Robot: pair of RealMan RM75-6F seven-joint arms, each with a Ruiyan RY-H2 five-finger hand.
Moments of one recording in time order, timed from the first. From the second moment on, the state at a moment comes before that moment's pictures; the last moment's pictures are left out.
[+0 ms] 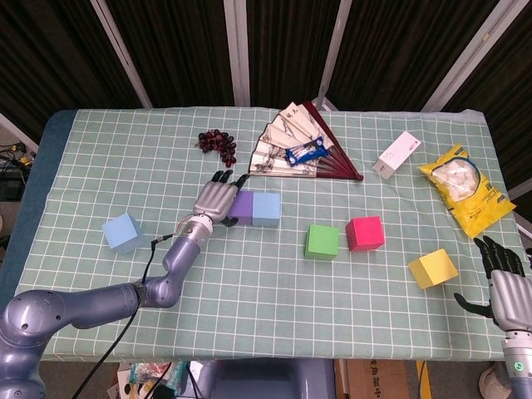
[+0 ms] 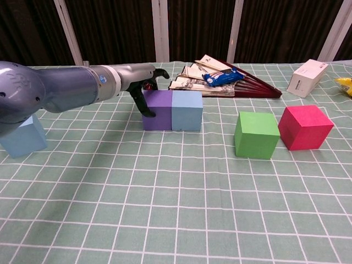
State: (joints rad) left arm -1.15 -1.73 -0.24 -1.17 0.59 0.76 0.49; right arm 0.10 -1.06 0.10 -1.69 -1.29 1.33 0.02
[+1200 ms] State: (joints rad) left arm -1.15 -1.73 -0.24 -1.18 0.59 0.76 0.50; right arm 0.09 -1.06 0.10 -1.70 -1.30 1.34 0.02
